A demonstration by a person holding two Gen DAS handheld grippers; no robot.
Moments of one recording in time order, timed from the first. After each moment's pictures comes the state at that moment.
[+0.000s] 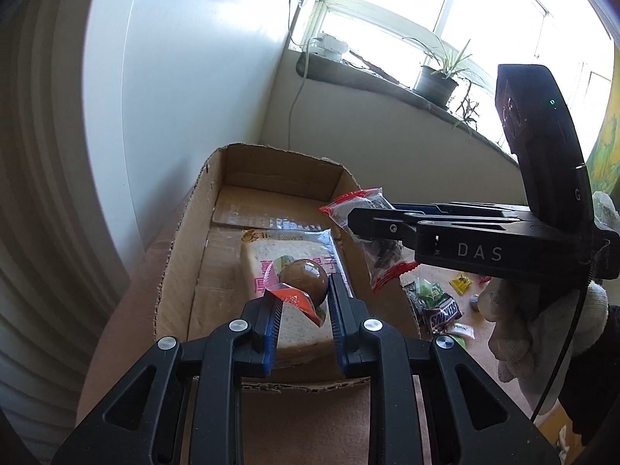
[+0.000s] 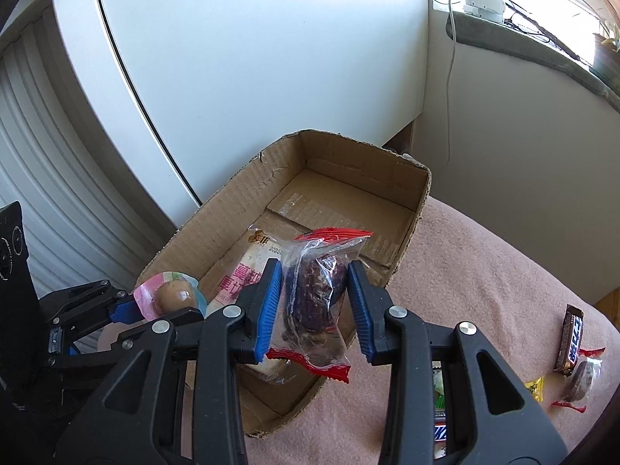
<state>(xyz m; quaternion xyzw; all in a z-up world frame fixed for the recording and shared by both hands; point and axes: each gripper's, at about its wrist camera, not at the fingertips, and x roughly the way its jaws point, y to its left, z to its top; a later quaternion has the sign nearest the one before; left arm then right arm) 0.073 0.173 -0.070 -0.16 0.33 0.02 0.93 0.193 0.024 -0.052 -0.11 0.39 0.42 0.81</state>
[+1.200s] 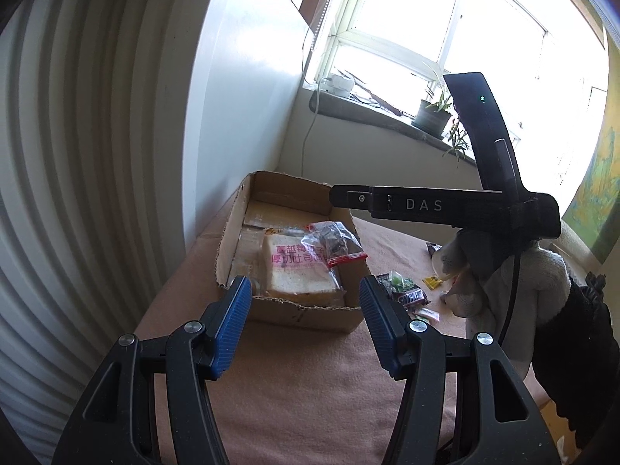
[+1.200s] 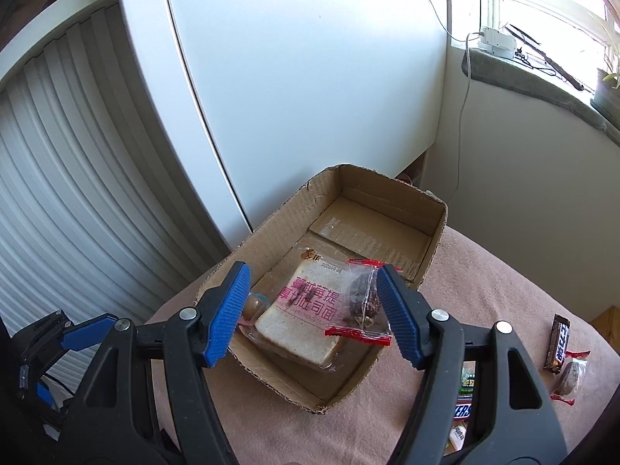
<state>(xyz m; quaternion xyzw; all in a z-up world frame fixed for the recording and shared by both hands) -0.028 0.163 -0.020 -0.17 0.28 0.06 0.94 0.145 0.026 -0.005 -0.12 0.35 0.44 0.82</state>
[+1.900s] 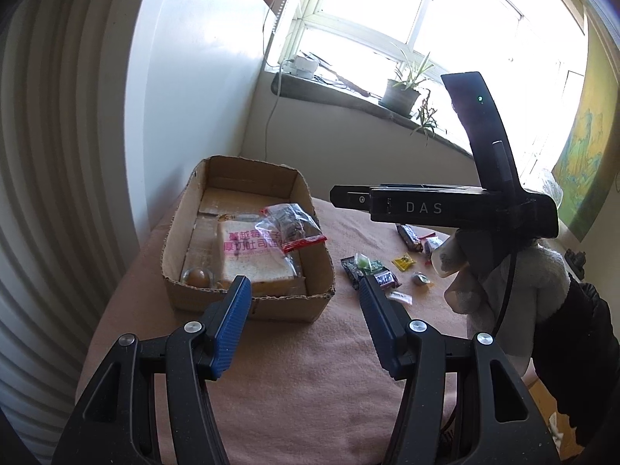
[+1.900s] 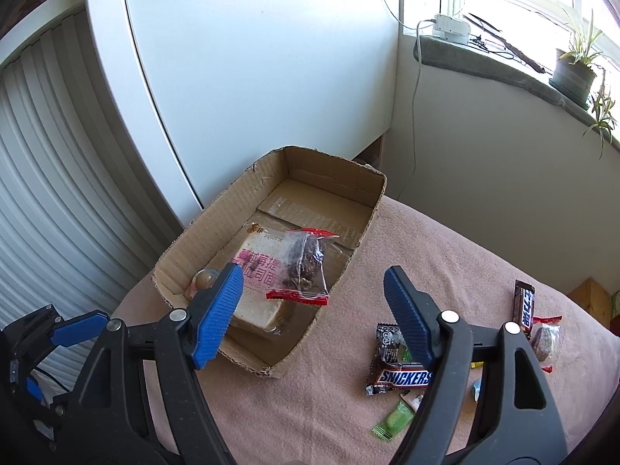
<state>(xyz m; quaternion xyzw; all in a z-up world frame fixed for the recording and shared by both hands) -0.009 0.139 -0.029 -0.16 0.31 -0.01 0.94 0.152 -0.024 -0.011 -0.12 0.36 0.37 0.84</state>
